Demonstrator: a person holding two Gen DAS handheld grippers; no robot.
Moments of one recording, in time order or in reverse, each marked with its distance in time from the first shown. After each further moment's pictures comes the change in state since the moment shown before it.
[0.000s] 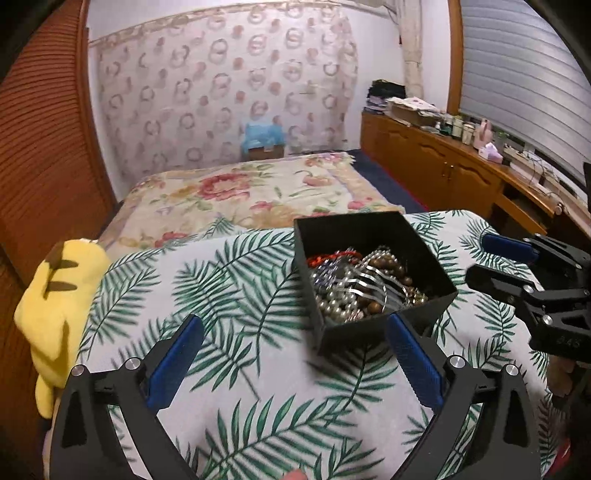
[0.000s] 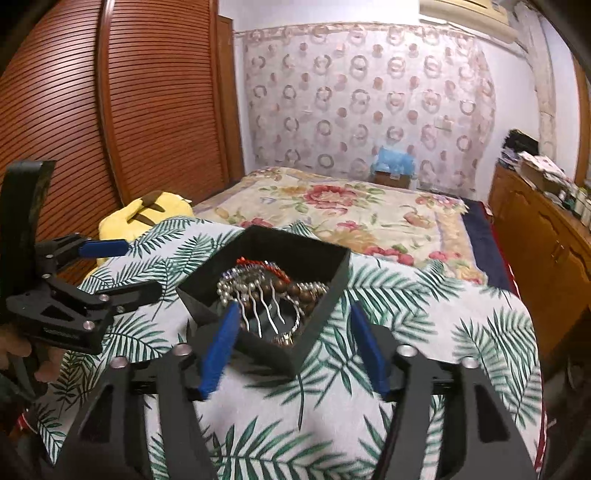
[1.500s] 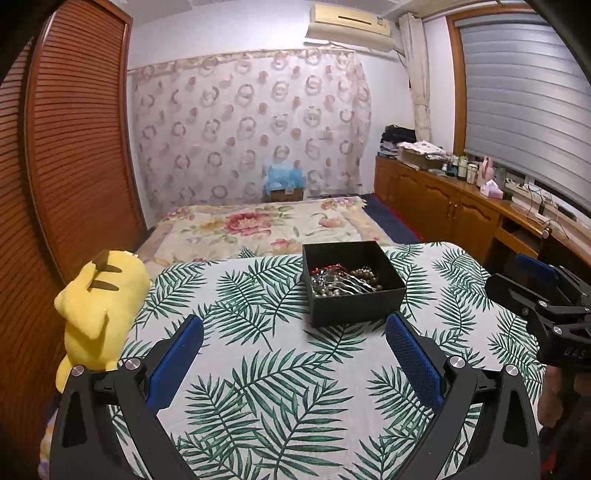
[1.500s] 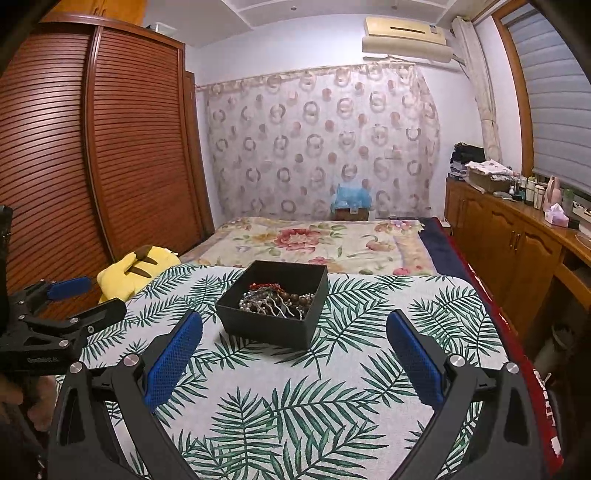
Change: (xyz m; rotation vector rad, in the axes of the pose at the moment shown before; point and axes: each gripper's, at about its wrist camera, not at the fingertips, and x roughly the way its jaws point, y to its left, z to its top) left arm -0.117 -0.015 -0.042 -0.042 -0.187 0.069; right arm -0.112 0.042 -0.033 0.123 -0.204 -0.130
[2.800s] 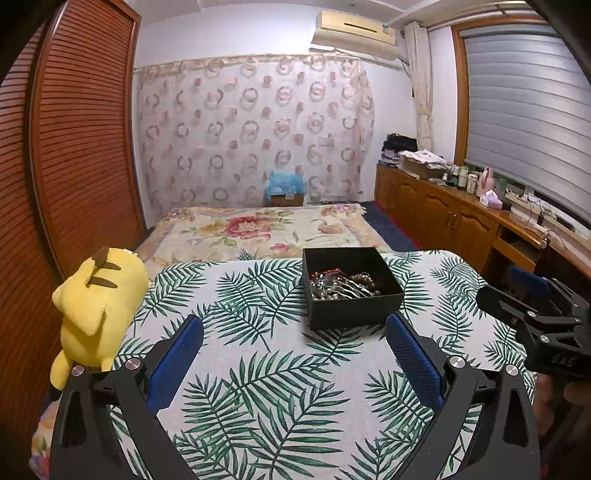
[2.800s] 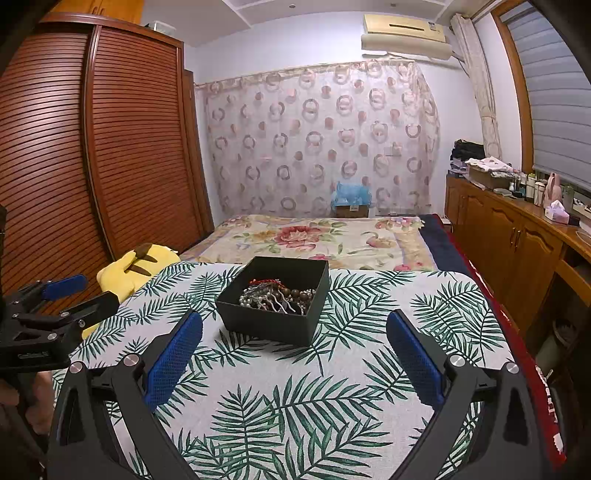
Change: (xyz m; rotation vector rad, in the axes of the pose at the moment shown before) left arm -0.005 -0.001 0.000 -0.014 -0.016 -0.003; right arm 0.003 -0.002 -0.004 0.002 0.007 0.000
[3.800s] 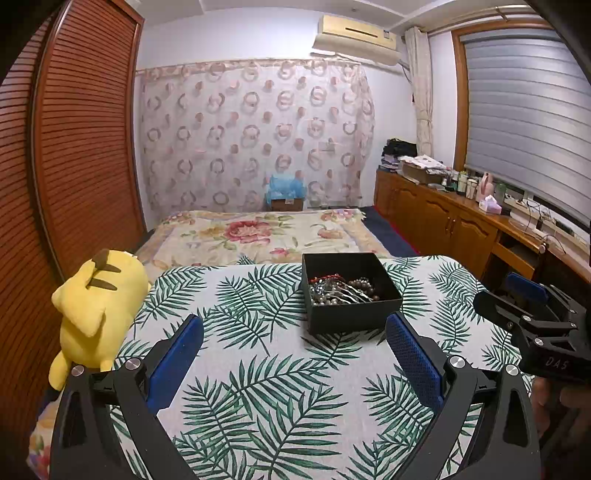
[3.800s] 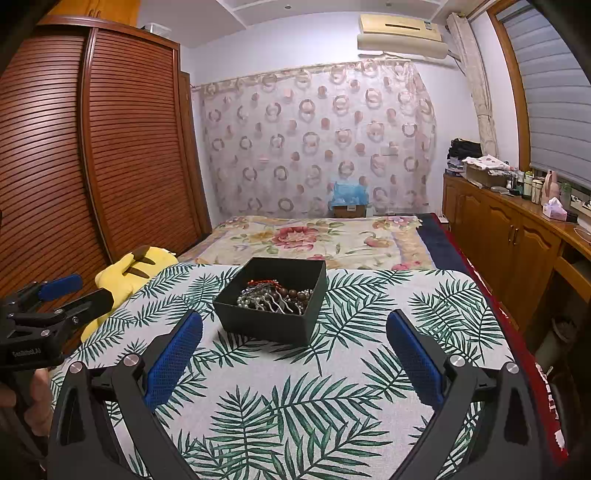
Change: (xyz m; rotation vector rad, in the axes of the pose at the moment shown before) left arm -0.003 -0.009 0.003 -0.005 -0.014 -0.002; right arm 0.002 -0.002 -0.004 0.009 -0.001 -0.005
